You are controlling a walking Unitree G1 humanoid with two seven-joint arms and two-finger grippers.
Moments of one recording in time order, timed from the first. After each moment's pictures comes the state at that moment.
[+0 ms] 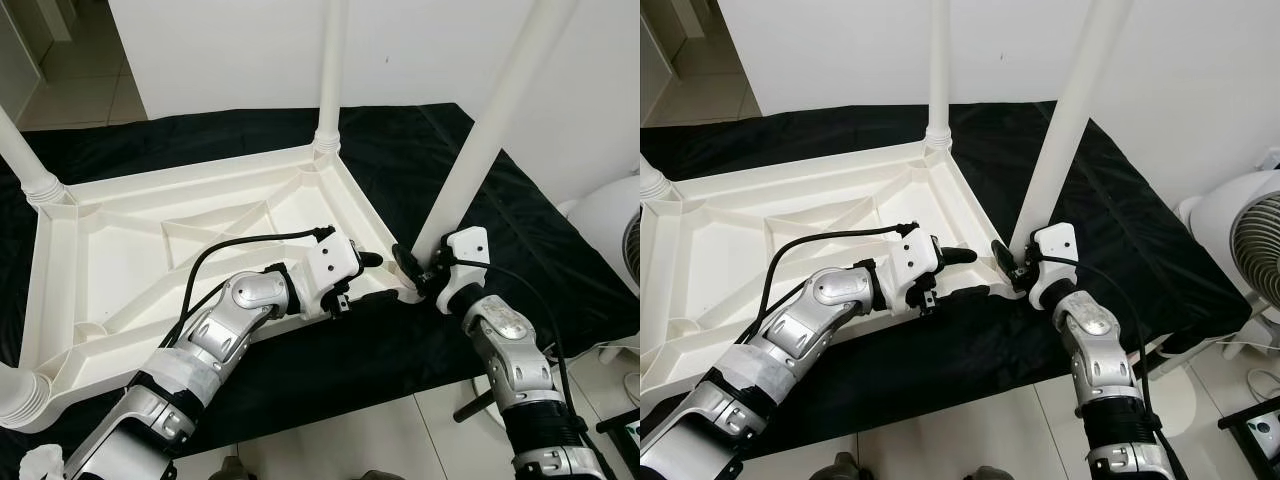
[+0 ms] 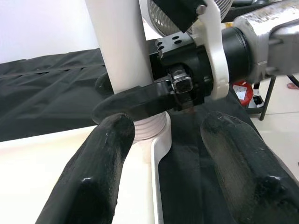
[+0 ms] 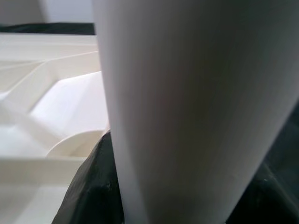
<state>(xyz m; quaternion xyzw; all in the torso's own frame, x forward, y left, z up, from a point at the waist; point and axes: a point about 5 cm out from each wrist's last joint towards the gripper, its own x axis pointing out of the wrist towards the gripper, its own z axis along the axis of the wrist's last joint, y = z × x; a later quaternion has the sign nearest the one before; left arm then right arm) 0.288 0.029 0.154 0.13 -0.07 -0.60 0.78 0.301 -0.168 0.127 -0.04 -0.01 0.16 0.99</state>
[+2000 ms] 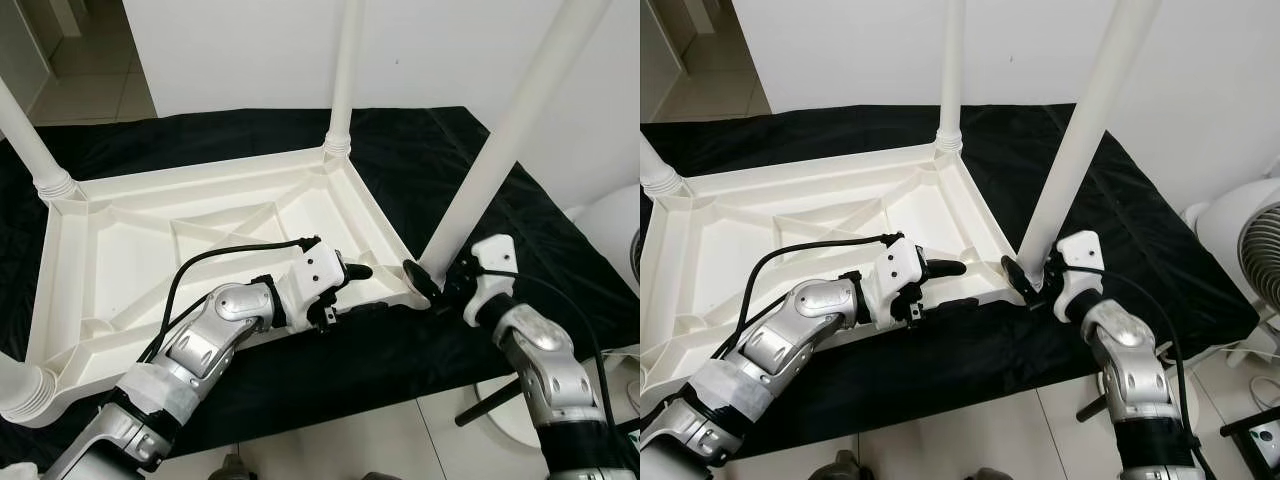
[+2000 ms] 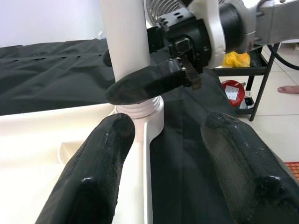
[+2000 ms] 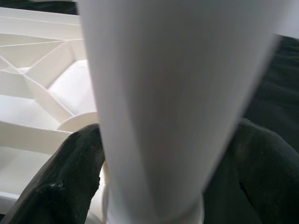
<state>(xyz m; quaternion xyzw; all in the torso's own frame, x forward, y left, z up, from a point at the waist) 0.272 0.045 0.150 0.12 -0.04 -0.61 0.78 0.290 -0.199 0.135 -0.08 0.01 0.23 0.97</state>
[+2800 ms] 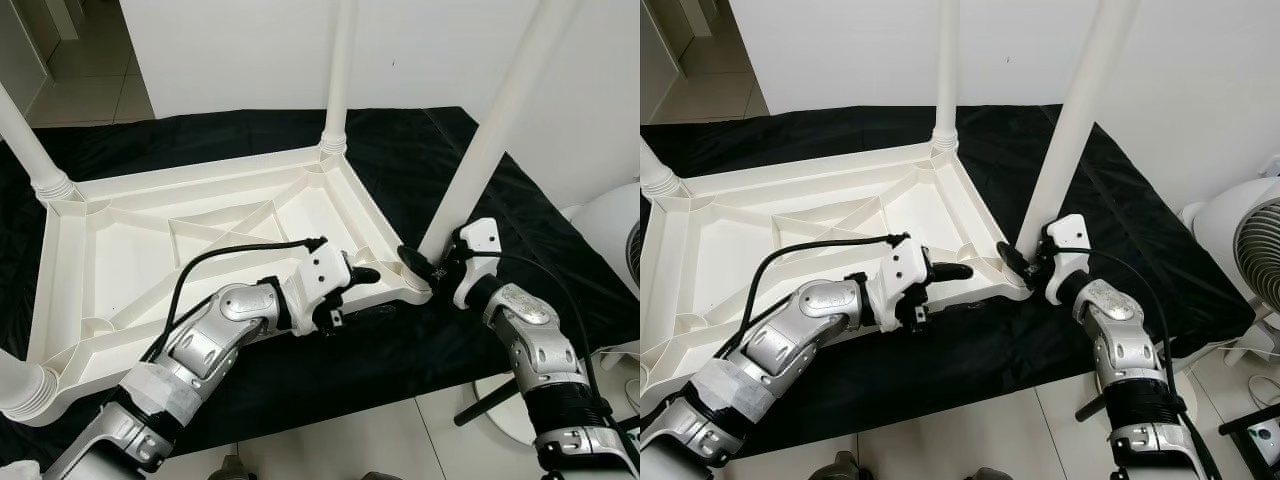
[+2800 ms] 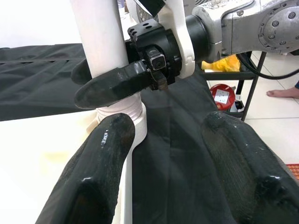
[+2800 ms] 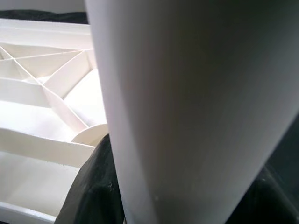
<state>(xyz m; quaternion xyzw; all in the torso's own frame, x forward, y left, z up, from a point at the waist) 0.268 0.039 0.154 0.10 -0.04 -0.62 0.77 0.310 -0.194 0.133 -0.05 0.01 0.27 0.96</state>
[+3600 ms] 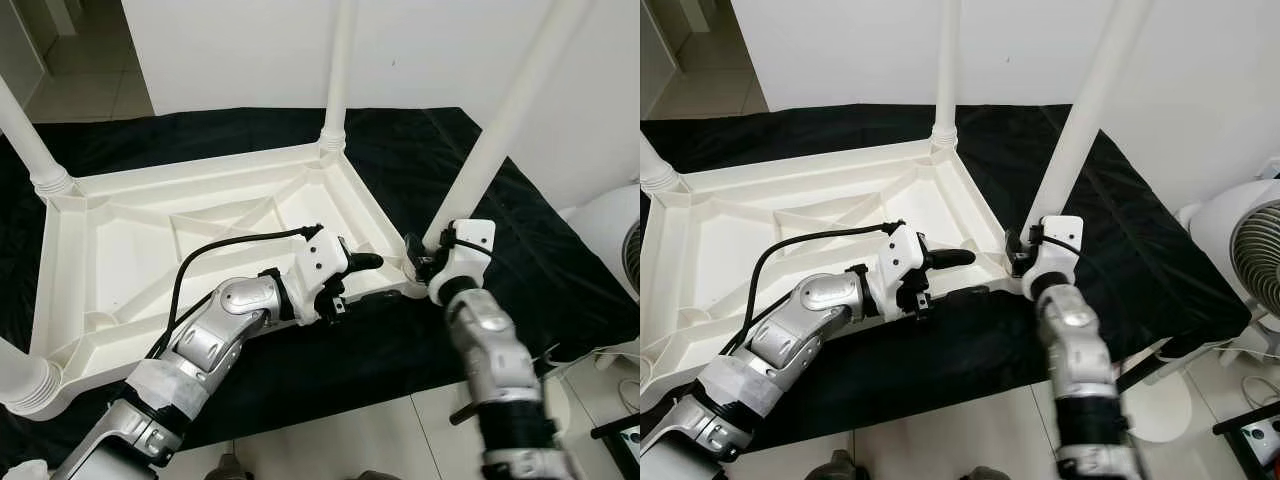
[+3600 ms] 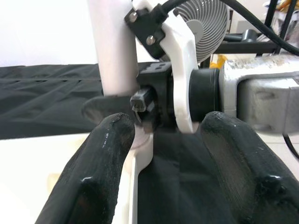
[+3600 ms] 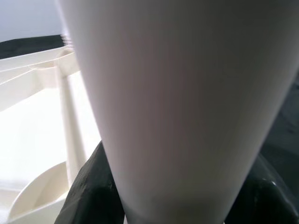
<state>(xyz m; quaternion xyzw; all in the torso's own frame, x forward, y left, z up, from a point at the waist) 0.275 0.036 0.163 0.07 -0.07 -0.61 0.79 0.299 -0.145 0.131 0.06 0.01 -0.05 1.00</state>
